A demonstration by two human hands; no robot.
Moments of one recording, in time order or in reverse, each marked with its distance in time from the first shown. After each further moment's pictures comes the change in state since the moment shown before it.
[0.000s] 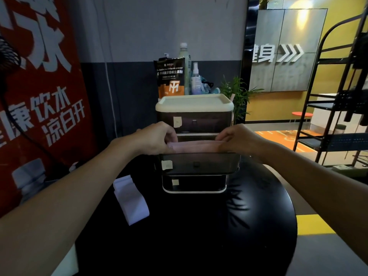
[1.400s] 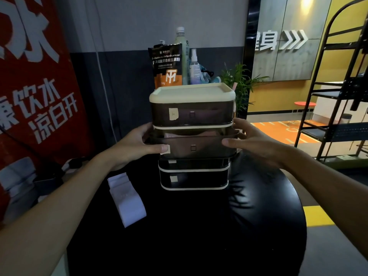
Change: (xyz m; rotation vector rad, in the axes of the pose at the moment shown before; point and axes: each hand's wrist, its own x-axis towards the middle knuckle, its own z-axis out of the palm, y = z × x) left_hand -0.012 -0.045 0.033 -0.712 0.137 -0.049; right_hand 0.009 0.057 -0.001 0.453 -0.103 -0.103
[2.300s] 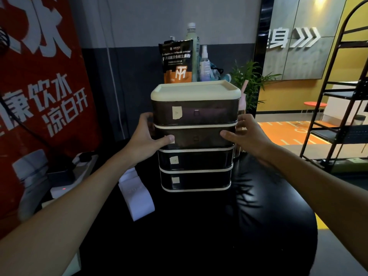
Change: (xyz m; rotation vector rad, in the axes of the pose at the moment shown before) left_hand 0.005 -0.019 0.007 0.054 0.338 0.065; right_hand 0.031 0.016 0.027 -0.157 0.350 -0.041
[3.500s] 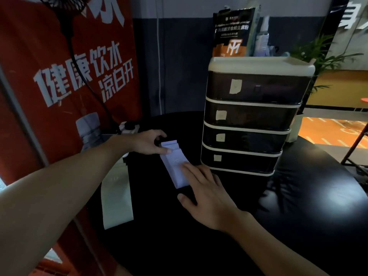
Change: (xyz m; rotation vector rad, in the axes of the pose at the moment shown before) left_hand -0.034 -0.099 -0.105 0.671 -0.513 -0.386; right_hand -0.156 0.012 0.181 -0.594 -0.644 -0.488
